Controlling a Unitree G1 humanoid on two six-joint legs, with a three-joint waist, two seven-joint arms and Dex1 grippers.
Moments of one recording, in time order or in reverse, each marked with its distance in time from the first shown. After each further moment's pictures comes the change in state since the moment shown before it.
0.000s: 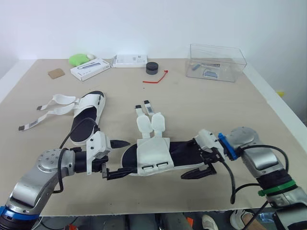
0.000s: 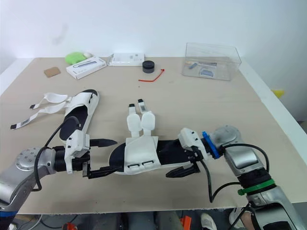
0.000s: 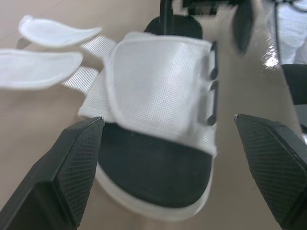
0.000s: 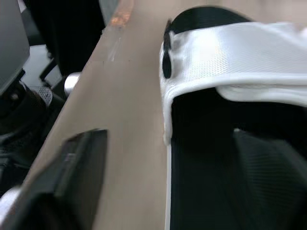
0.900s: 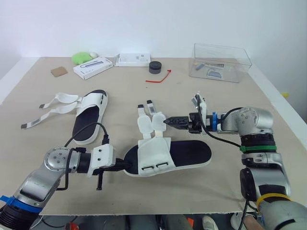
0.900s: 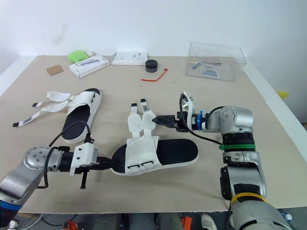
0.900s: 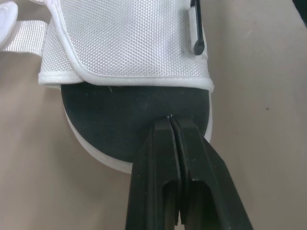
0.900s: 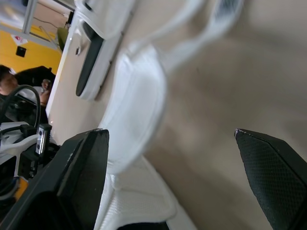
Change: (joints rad) left arm -0.062 0.061 -0.145 0.158 0.238 -0.273 -0.150; right arm -0.478 0.327 -0.310 0.458 0.234 1.173 -0.771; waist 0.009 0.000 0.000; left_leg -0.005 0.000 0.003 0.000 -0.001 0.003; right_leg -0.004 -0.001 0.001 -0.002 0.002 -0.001
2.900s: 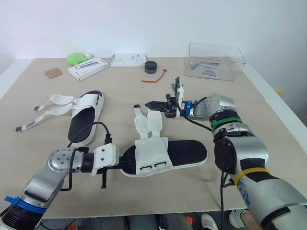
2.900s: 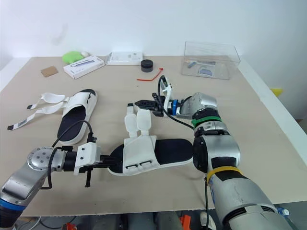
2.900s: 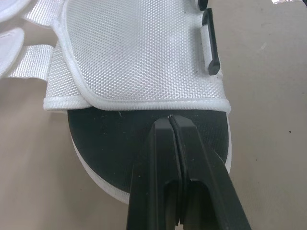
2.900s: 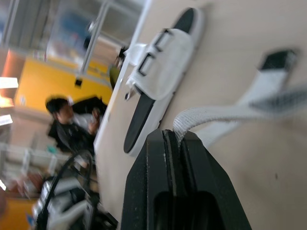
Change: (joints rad) left arm 0.006 -0.037 -0.012 -0.011 0.027 -0.014 0.048; right arm -0.324 0.213 -0.040 0.571 -0.248 -0.453 0.267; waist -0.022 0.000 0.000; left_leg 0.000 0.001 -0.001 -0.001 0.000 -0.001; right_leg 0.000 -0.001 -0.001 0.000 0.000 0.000
